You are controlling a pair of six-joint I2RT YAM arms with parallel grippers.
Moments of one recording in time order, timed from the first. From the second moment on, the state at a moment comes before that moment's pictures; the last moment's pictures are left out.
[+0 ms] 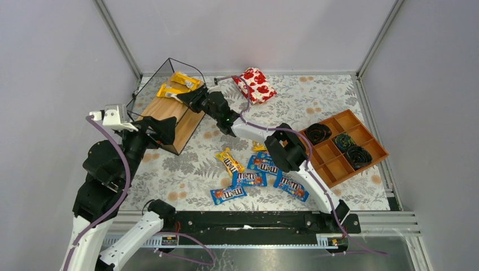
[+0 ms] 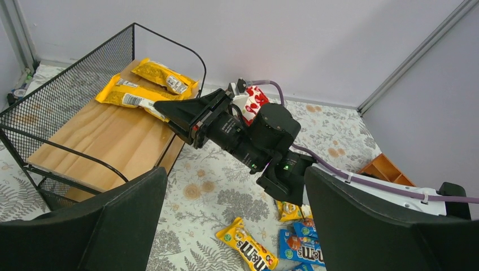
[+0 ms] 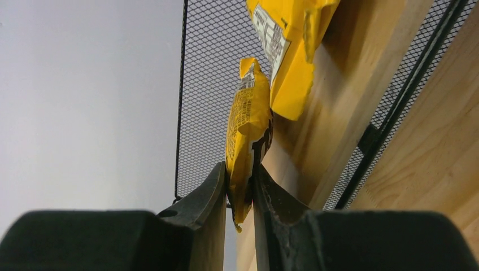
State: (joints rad) left arm -0.46 0.56 1.16 -0.62 -0.26 -0.35; right arm 0.86 2.54 2.05 0.53 -0.01 1.37
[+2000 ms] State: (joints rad) left arm -0.48 0.54 0.94 -0.52 -0.15 -0.38; right arm 0.85 1.55 0.99 -0.08 -0.12 0.65
